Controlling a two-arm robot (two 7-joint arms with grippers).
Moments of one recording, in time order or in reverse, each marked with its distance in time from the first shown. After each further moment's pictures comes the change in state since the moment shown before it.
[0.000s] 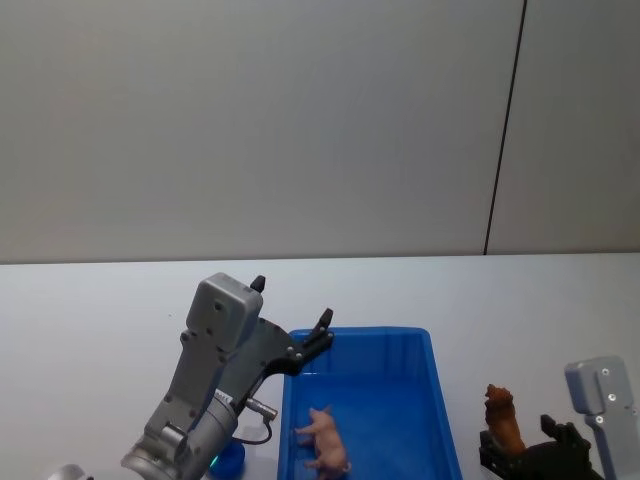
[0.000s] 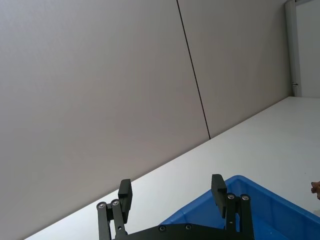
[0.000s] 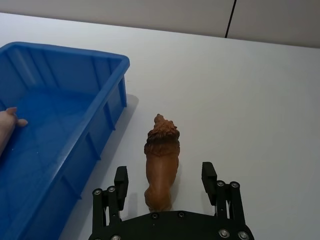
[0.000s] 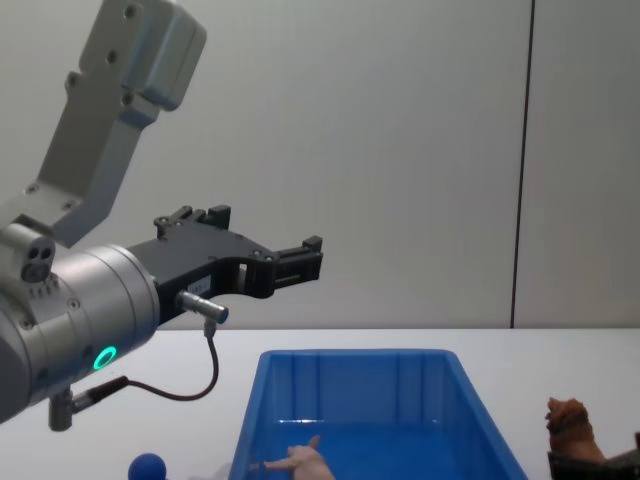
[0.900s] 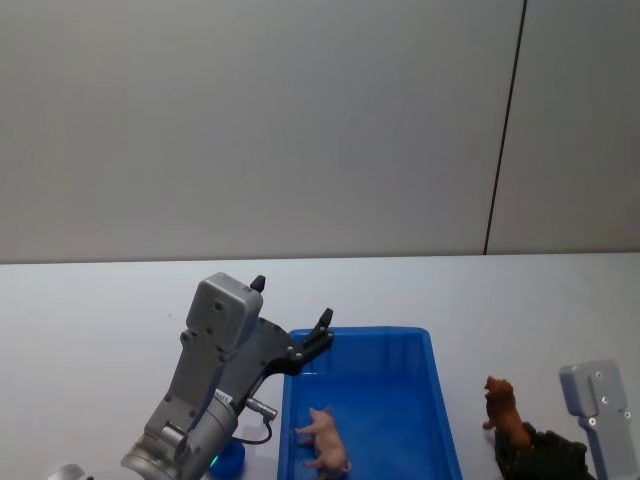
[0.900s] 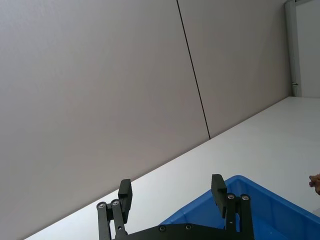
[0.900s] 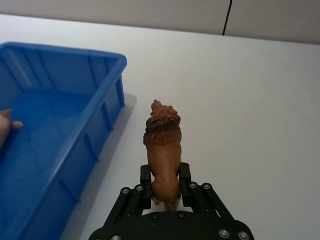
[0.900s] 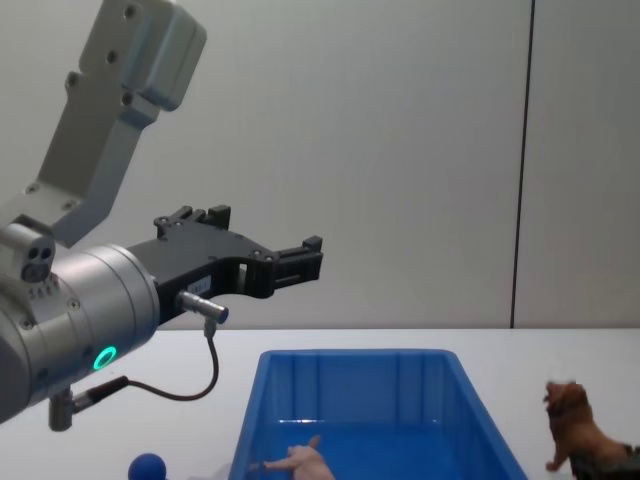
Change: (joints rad) left arm 0.000 0.000 0.000 0.000 0.000 0.000 0.000; right arm 0.007 -0.029 -0.003 0.029 -0.011 -0.004 -0.019
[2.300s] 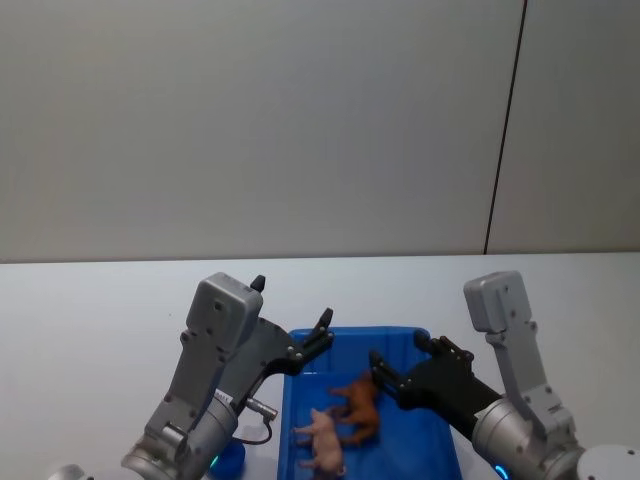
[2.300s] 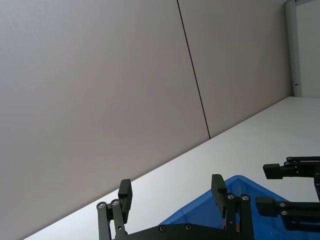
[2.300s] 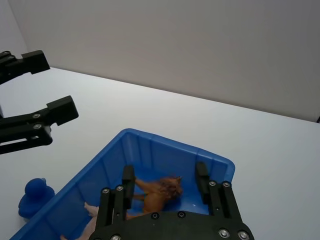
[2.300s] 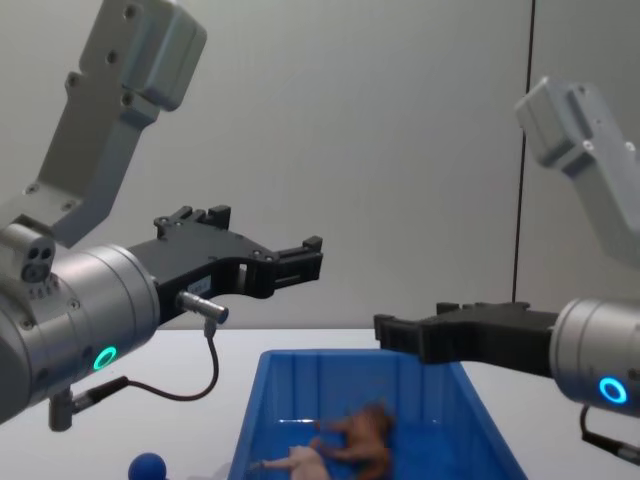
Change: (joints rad) left arm 0.000 0.000 0.000 0.000 0.000 0.000 0.000; right arm 0.199 -0.129 -0.058 0.075 -0.074 -0.053 0.244
